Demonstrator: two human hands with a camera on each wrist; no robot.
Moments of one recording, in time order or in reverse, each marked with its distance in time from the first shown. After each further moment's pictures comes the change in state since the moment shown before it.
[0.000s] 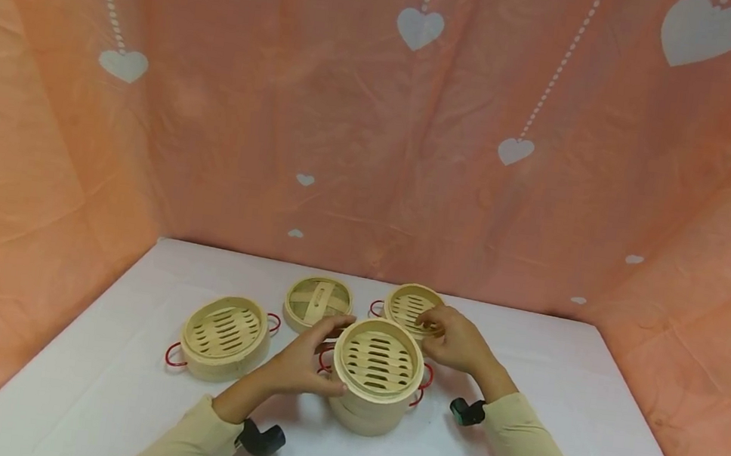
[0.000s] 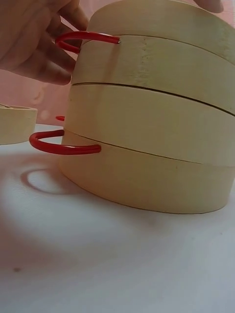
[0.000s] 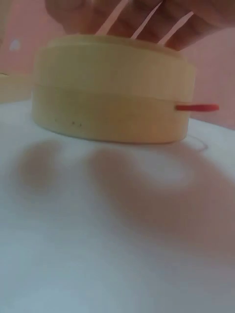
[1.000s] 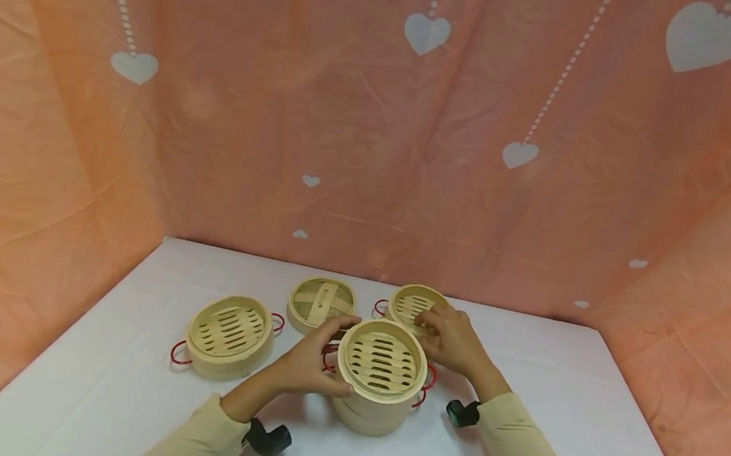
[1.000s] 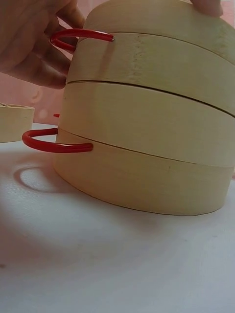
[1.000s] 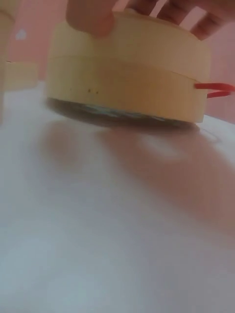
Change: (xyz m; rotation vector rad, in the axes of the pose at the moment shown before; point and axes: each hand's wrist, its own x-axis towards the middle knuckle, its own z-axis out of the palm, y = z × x) left_hand 0.001 0.003 0.002 -0.018 -0.010 -0.042; right_hand 0.005 0.001 0.012 -0.242 0.106 -0.203
